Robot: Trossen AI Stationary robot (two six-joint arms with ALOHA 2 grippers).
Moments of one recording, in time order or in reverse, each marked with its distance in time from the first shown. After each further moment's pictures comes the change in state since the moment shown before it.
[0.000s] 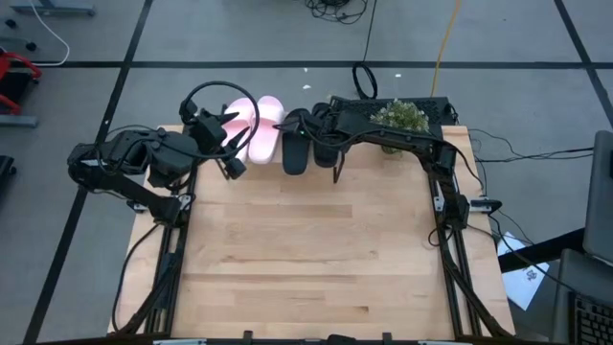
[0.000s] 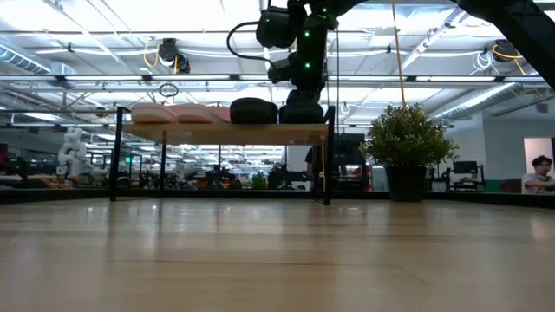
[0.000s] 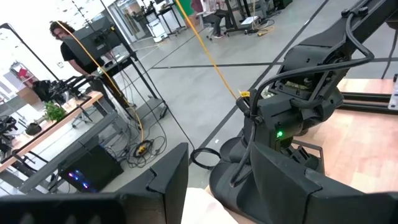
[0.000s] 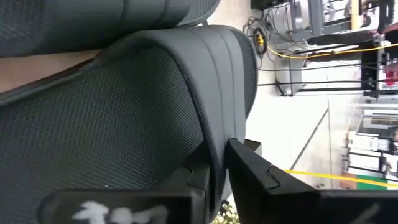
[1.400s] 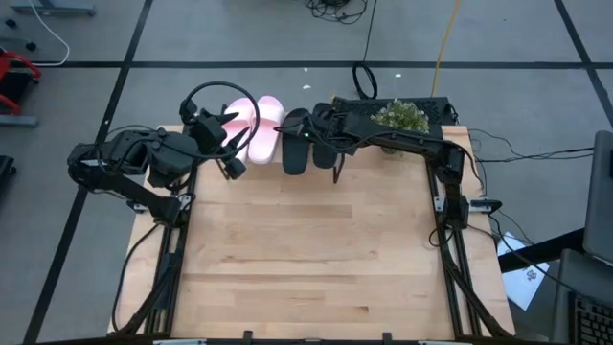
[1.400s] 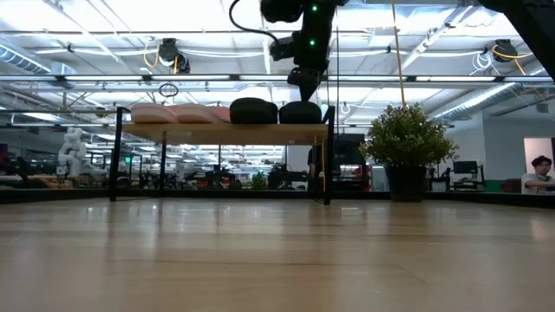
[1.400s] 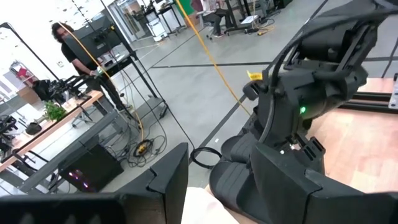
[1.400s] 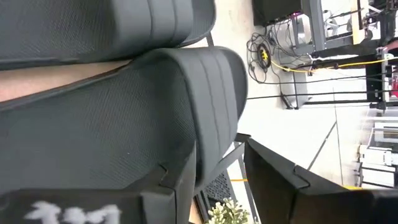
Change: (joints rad) left arm 0.000 0.000 0.000 -0.005 0.000 -0.004; right arm 0.046 -0.080 0.000 -0.018 -0.009 0.004
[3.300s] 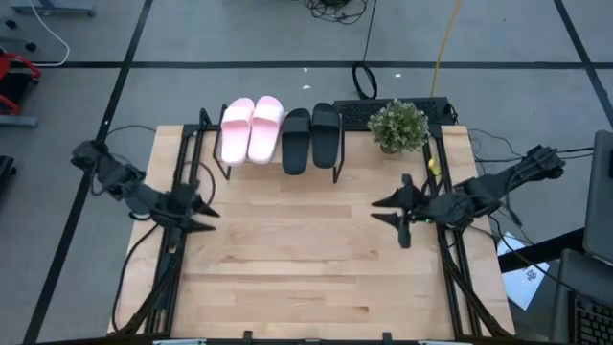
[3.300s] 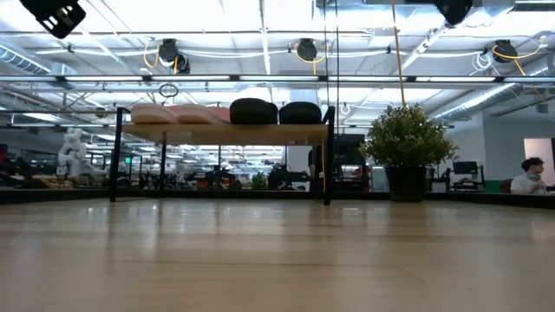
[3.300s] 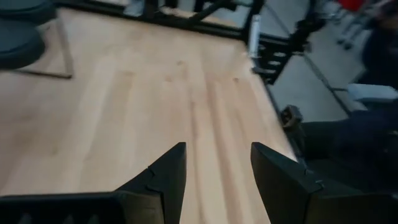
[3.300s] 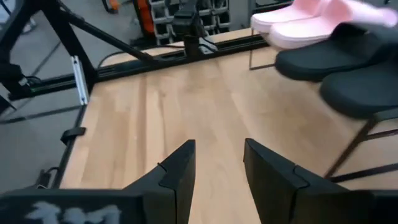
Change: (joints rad) left arm -0.400 -0.795 -1.043 0.202 0.672 -0.482; right arm 0.737 -1.121 -1.108 0.666 -0.235 0.610
